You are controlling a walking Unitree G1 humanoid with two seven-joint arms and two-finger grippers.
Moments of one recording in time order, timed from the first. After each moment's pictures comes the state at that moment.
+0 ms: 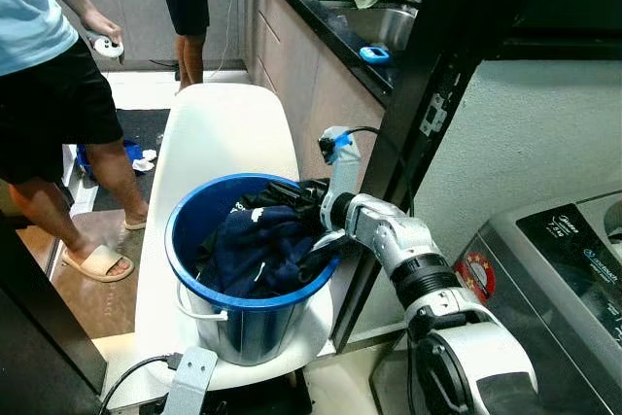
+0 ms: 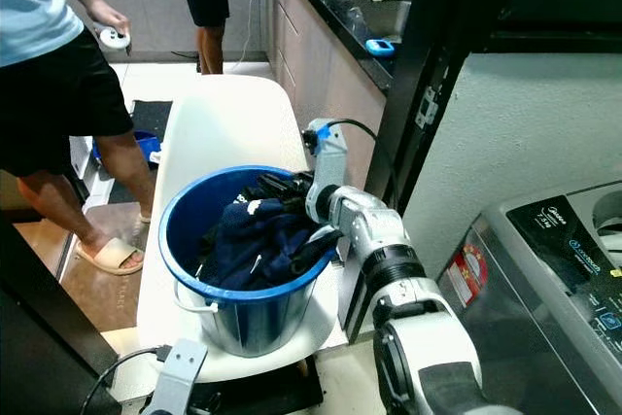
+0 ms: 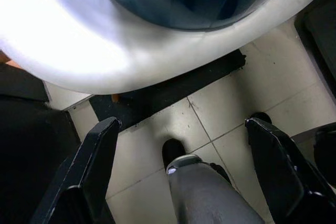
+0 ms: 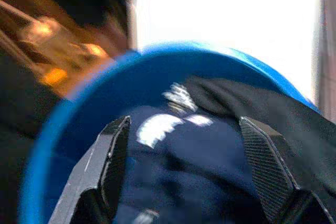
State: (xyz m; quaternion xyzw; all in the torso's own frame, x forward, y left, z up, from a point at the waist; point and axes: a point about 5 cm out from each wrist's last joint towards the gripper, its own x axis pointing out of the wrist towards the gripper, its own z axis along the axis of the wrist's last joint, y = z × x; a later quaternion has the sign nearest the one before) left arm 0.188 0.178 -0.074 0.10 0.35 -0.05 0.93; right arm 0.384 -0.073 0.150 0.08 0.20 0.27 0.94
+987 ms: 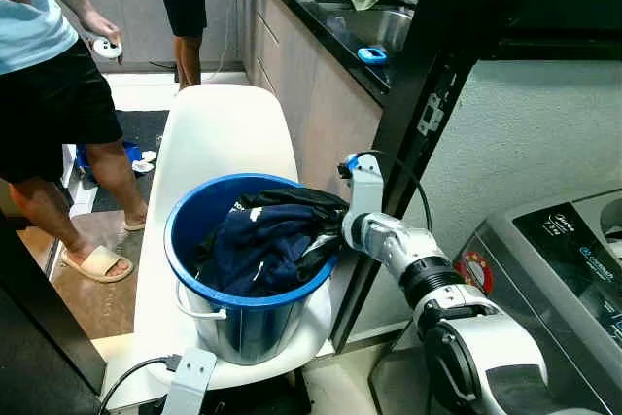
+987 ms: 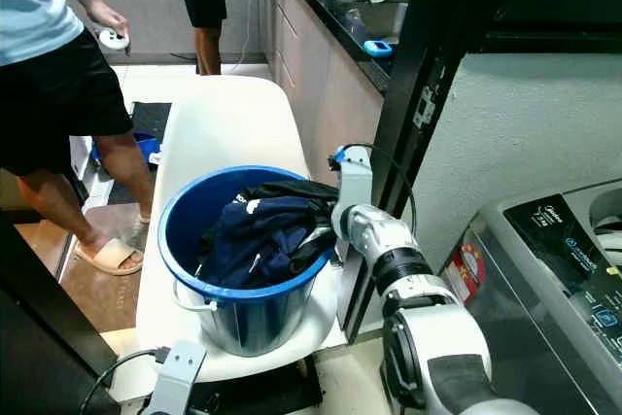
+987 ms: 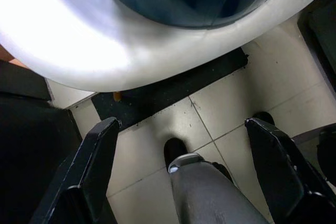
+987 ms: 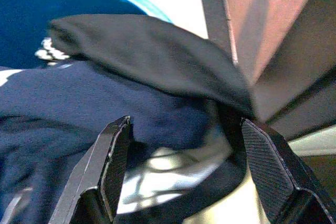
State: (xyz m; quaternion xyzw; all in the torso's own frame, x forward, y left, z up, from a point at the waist) left arm 0.186 0.178 -0.074 0.10 0.35 -0.05 0.93; right arm 0.385 -0.108 0.118 0.05 0.27 0.12 0.95
